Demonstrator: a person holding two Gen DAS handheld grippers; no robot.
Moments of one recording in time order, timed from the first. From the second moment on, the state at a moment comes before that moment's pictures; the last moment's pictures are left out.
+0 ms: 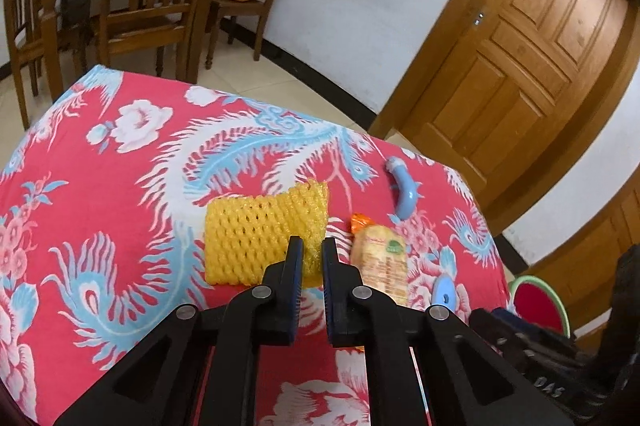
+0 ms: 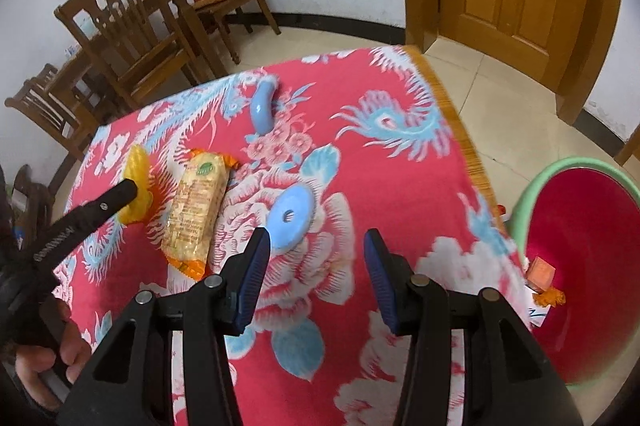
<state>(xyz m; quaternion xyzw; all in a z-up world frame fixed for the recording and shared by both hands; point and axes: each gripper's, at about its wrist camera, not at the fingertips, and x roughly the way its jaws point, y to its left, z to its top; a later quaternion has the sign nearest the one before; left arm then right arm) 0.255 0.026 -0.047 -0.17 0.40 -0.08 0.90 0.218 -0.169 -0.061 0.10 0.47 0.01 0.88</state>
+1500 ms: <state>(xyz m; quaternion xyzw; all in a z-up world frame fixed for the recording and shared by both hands) 0.246 0.032 -0.035 -0.18 0.38 -0.09 0.90 0.200 -0.168 -0.048 0.07 0.43 0.00 0.90</state>
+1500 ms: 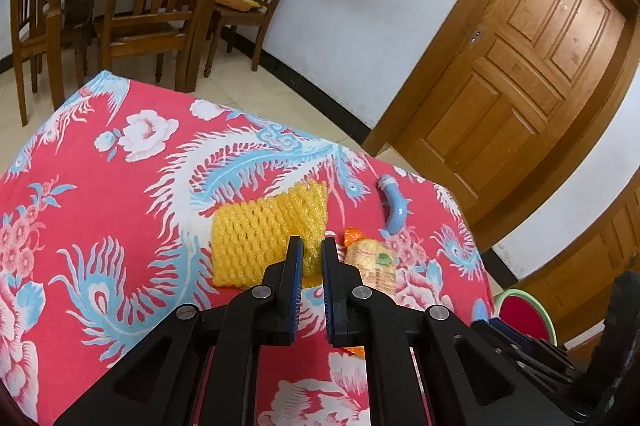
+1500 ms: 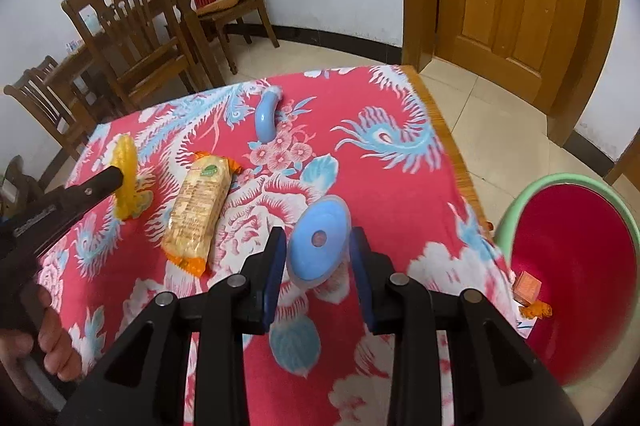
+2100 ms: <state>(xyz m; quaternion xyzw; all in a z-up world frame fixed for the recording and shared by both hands) 0.216 -0.005 0.003 -0.15 0.36 -0.12 0.91 0.134 -0.219 -0.013 0.12 0.39 -0.01 0.91</state>
